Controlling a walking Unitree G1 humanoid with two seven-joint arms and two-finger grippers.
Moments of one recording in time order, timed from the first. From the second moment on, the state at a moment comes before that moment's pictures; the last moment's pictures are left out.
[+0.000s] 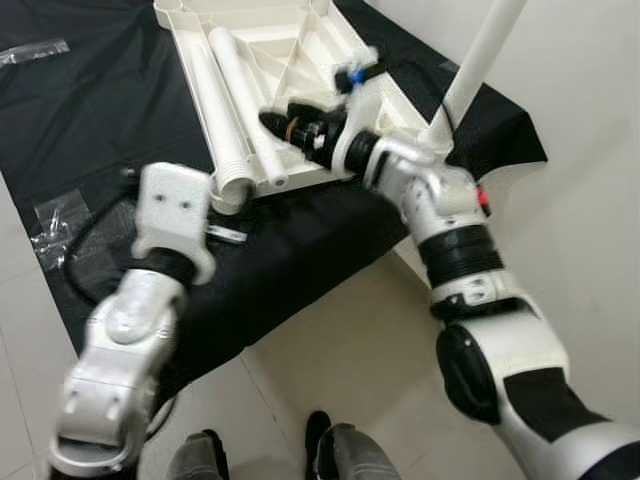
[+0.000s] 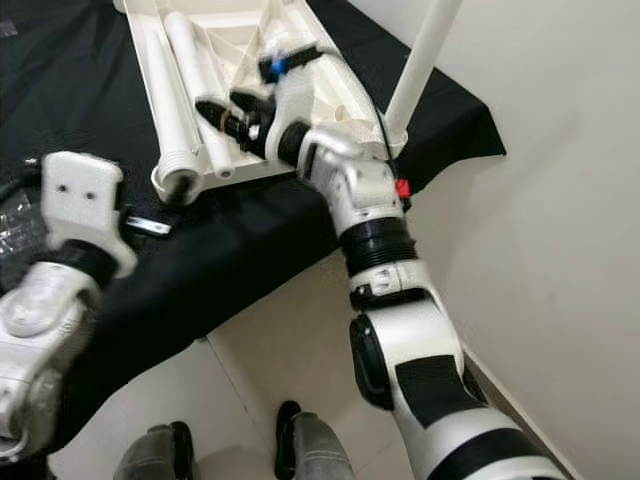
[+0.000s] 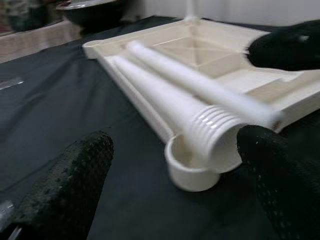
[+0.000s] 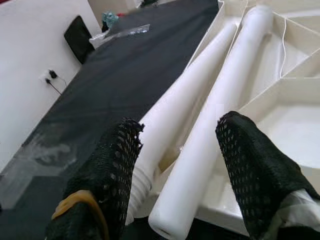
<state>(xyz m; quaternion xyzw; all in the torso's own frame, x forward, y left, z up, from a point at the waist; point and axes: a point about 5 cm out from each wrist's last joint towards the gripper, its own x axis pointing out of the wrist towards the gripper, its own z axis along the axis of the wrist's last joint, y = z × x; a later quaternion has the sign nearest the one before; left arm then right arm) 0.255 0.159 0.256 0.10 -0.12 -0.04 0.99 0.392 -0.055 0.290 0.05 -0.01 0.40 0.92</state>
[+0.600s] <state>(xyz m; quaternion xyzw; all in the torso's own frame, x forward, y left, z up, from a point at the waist) 0.305 0.249 0.214 0.25 0.01 -0.03 0.97 0.388 -0.082 0.317 -0.02 -0.13 0.23 0.96</state>
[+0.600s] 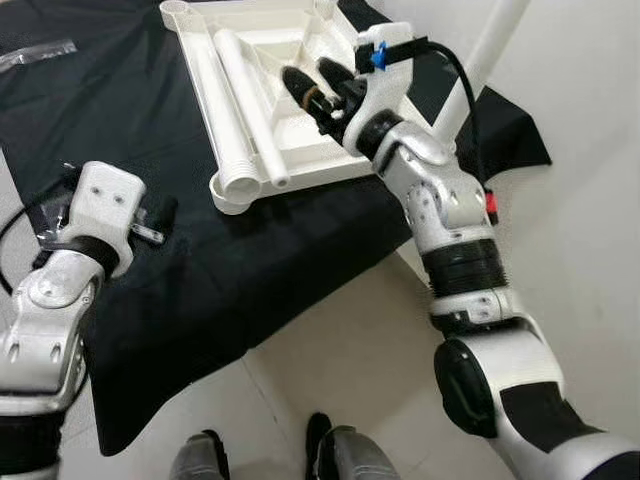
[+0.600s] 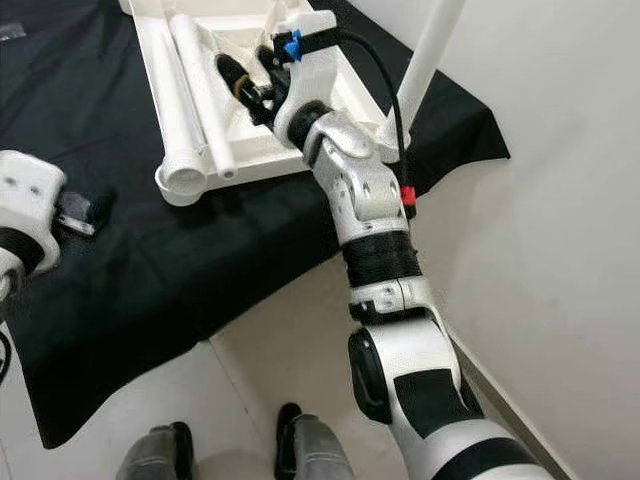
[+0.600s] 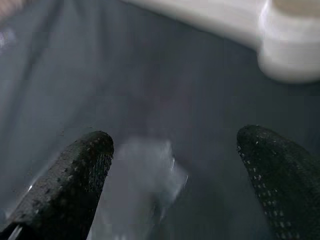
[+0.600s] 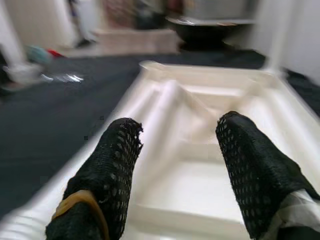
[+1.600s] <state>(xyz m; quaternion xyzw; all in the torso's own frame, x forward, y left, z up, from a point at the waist) 0.380 0.255 0.237 0.33 -0.10 -0.03 0.94 0.386 -0.163 0.228 -0.09 0.11 0.00 0.99</state>
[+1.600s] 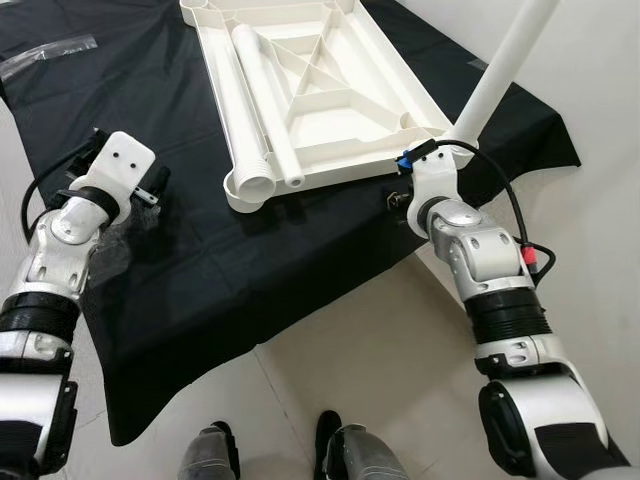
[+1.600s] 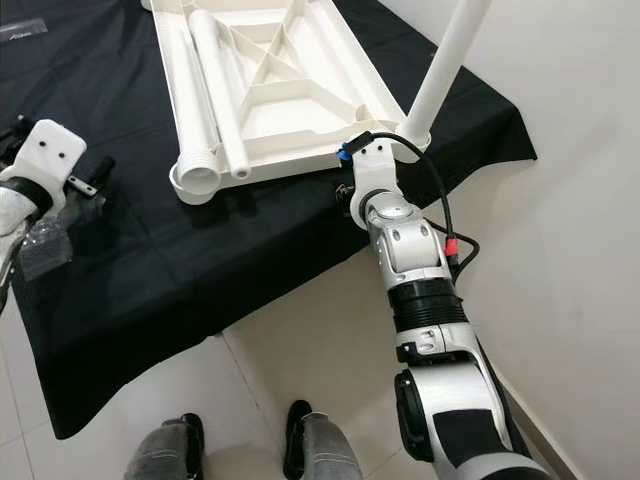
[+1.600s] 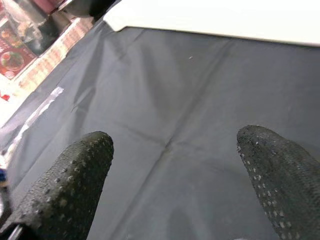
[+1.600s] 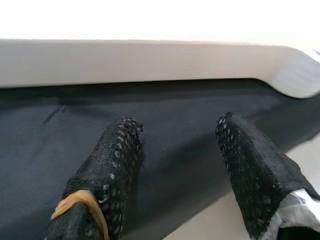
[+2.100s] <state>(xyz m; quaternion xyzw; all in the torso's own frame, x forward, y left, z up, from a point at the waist) 0.399 0.197 0.234 0.30 -0.12 -0.12 0.94 0.380 -0.183 0.254 -0.04 0.09 -0.06 0.99</state>
